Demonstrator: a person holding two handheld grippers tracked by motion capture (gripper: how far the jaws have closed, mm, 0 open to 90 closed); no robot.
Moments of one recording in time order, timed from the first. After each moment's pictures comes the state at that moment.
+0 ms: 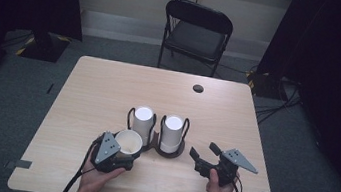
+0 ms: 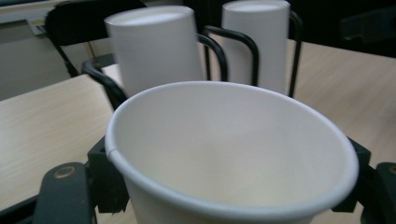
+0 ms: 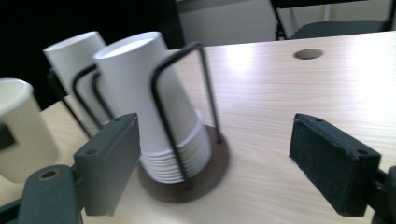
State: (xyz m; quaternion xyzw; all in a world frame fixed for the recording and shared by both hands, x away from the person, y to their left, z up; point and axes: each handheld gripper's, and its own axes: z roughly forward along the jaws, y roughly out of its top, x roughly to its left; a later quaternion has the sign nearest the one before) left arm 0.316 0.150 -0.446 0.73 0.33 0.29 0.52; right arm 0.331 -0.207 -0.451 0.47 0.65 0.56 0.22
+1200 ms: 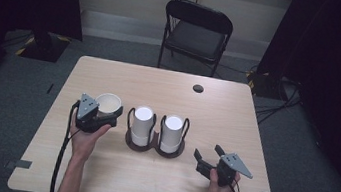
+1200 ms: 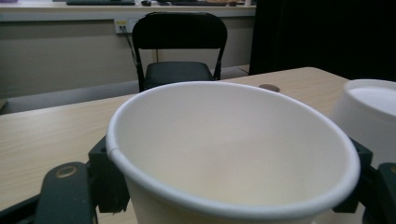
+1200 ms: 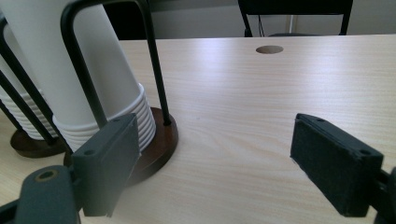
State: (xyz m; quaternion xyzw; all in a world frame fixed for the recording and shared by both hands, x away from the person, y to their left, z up) left arm 0.401 0.212 -0.431 0.65 0.44 0.32 0.53; right arm 0.343 -0.216 -0.493 0.47 0.64 0.53 0.29
